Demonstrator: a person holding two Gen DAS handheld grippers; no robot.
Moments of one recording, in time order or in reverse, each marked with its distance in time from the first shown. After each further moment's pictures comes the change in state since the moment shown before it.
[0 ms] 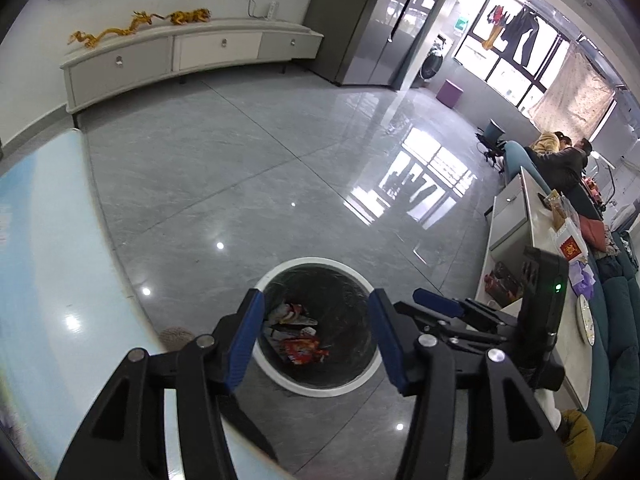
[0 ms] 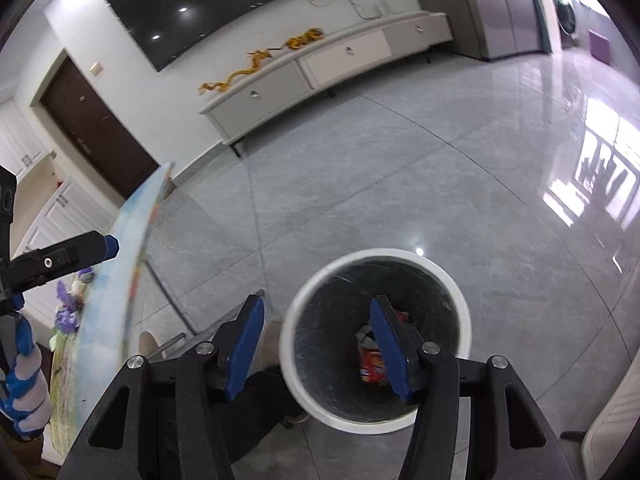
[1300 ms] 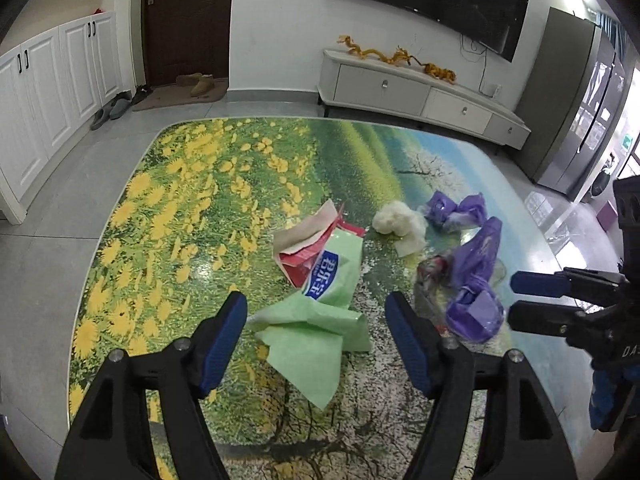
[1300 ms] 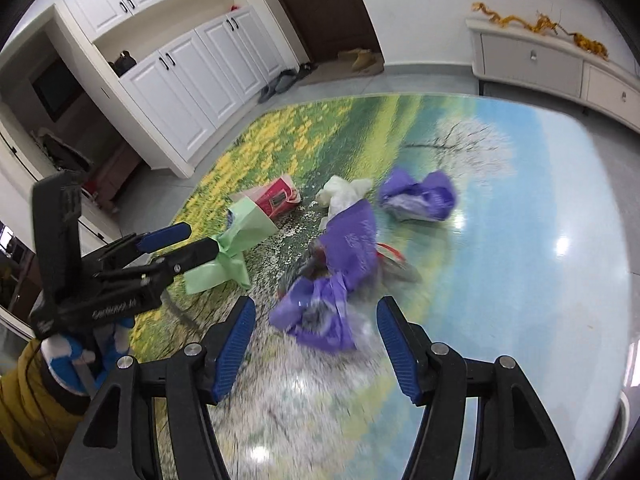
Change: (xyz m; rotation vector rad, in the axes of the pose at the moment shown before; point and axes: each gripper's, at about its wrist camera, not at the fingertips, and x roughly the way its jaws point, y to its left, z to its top) left arm -0.227 0.338 -0.185 -0.442 -0.191 0.537; right arm 0.147 0.421 -0.043 -0.599 0.384 0.393
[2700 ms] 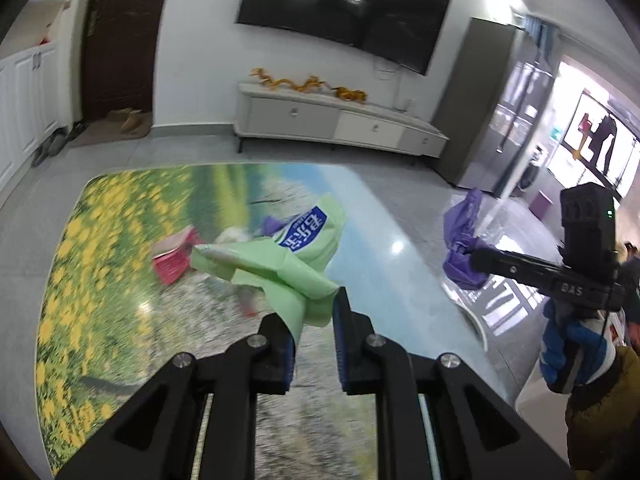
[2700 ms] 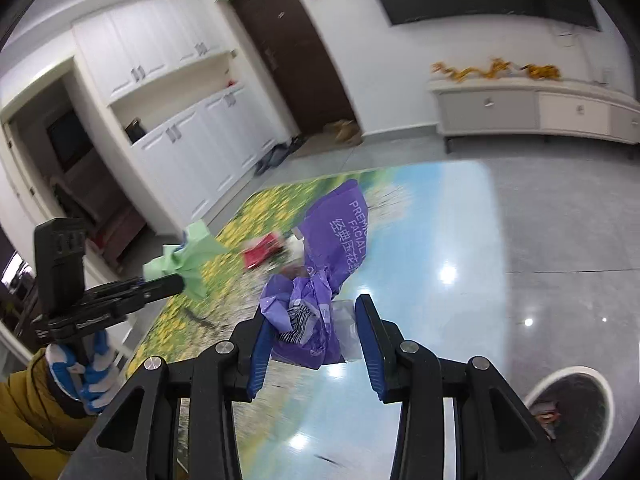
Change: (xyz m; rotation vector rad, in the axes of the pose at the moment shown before) left arm -0.111 -0.116 -0.014 0.121 -0.103 -0.272; right arm -0.169 -0.054 -0.070 0.055 -0.315 -0.026
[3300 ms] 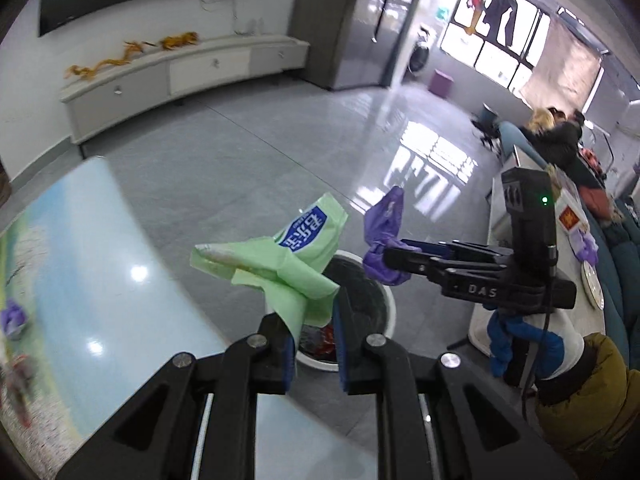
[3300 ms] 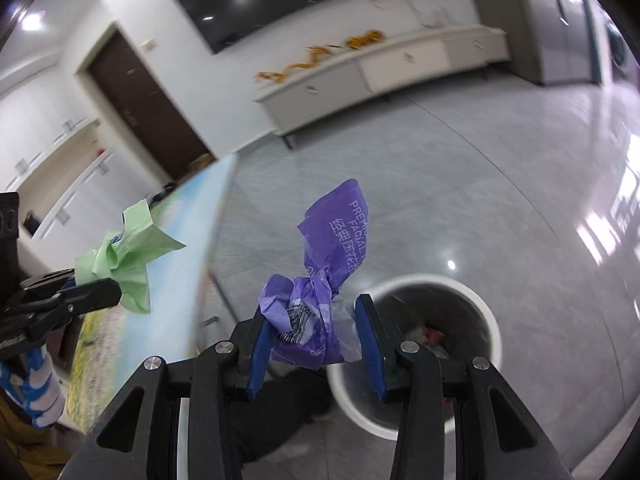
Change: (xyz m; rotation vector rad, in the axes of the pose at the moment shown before) left arm 0.169 -0.285 0.005 0.384 0.300 -0.290; right arm -0.126 -0.210 -0.120 0.388 -0.054 -0.330
